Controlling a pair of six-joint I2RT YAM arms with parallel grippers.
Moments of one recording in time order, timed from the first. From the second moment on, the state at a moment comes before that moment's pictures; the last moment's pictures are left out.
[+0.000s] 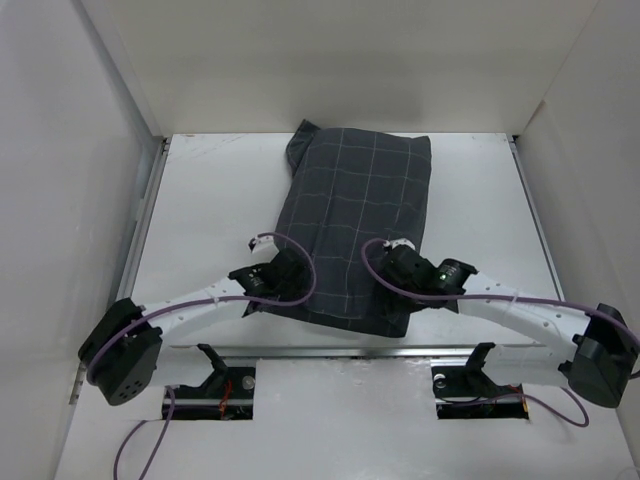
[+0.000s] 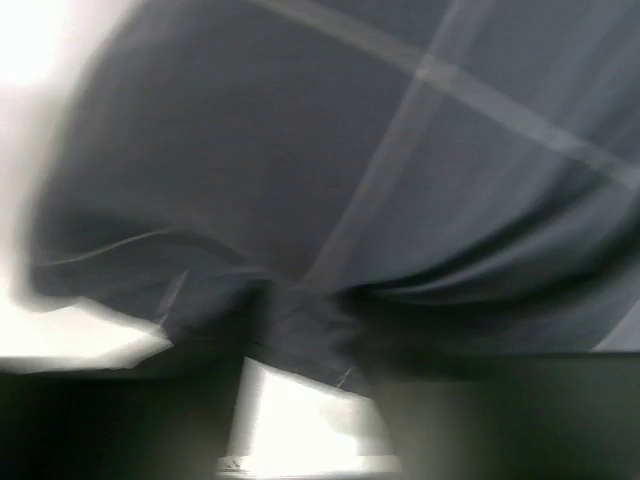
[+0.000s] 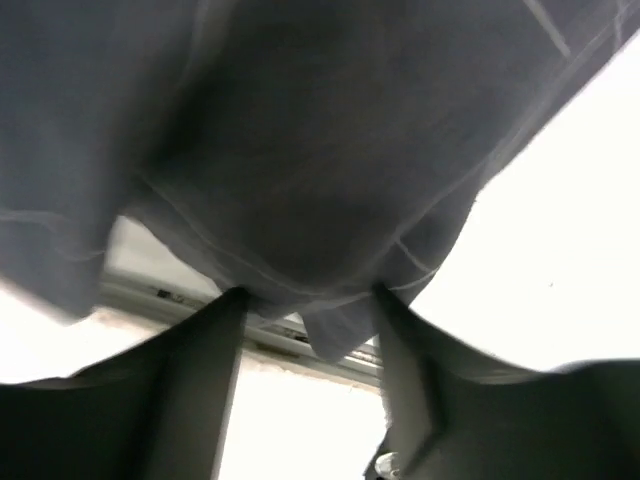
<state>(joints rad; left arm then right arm) -0.82 1.21 0.62 -0.47 -0.38 -1.13 0.88 1.17 0.82 -0.76 0.15 0.56</state>
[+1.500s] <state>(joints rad) 0.09 1.72 1.78 -0.70 -0.62 -0.76 0.50 1.44 1.37 -0.62 0.36 0.59</state>
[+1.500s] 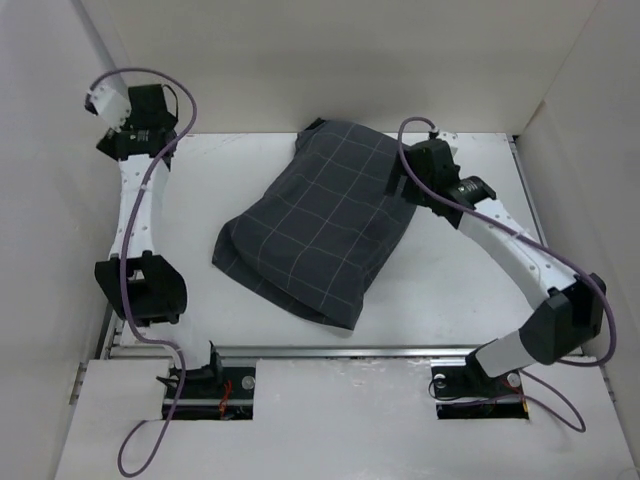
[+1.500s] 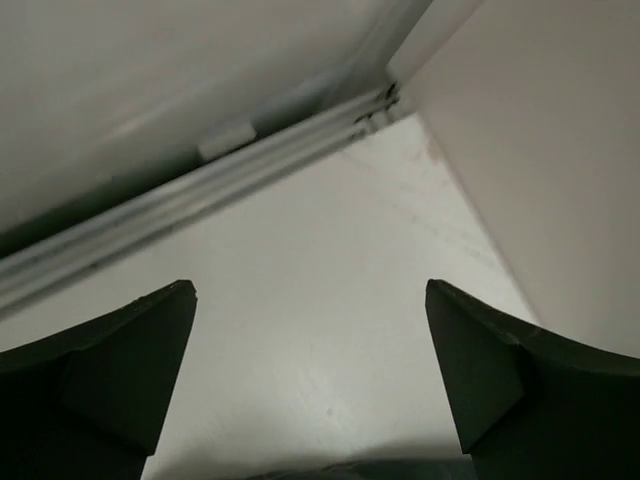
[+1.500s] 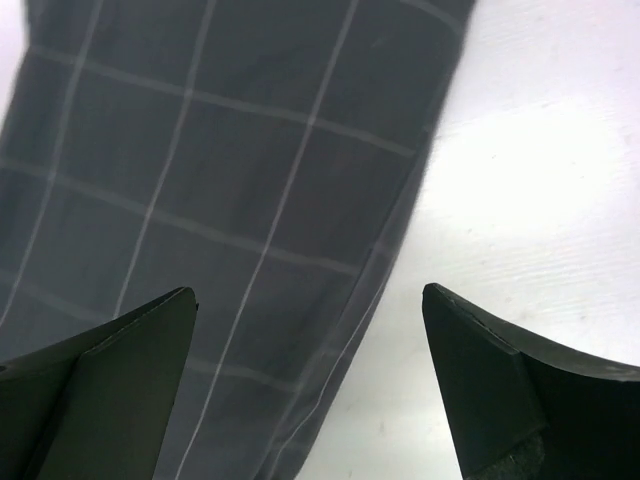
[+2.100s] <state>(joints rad) -0.78 1.44 1.33 -0.49 -0.46 -0.64 0.05 1.33 1.26 -0.47 0.15 0.51</state>
